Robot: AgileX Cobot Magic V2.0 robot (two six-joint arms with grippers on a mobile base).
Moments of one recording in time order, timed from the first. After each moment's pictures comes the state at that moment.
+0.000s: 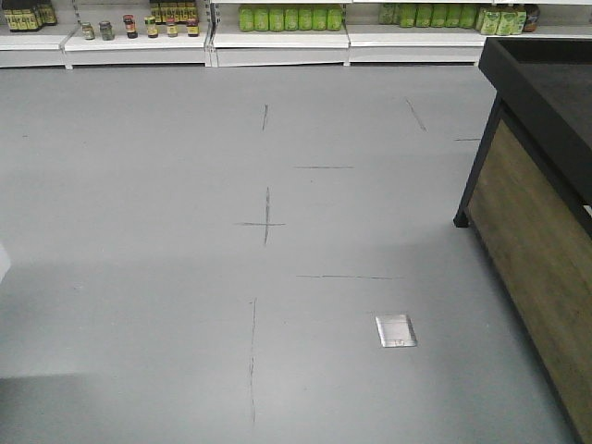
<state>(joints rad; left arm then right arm) -0.09 -0.01 0.03 -0.01 0.12 0.03 0.04 -0.01 0.03 -0.04 0.10 0.03</state>
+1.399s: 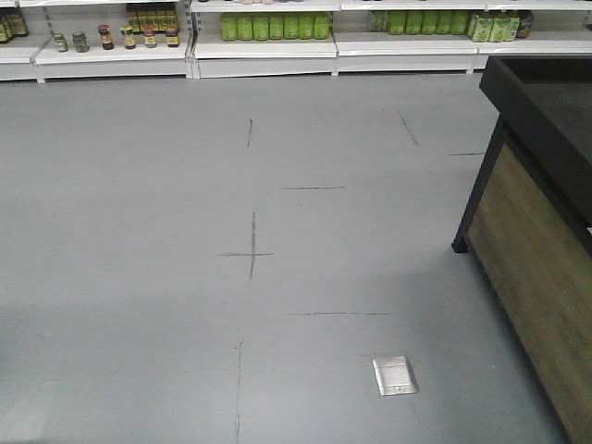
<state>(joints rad) -0.09 -0.01 0.03 -0.01 0.12 0.03 0.04 -0.01 0.03 -0.04 0.10 0.03</state>
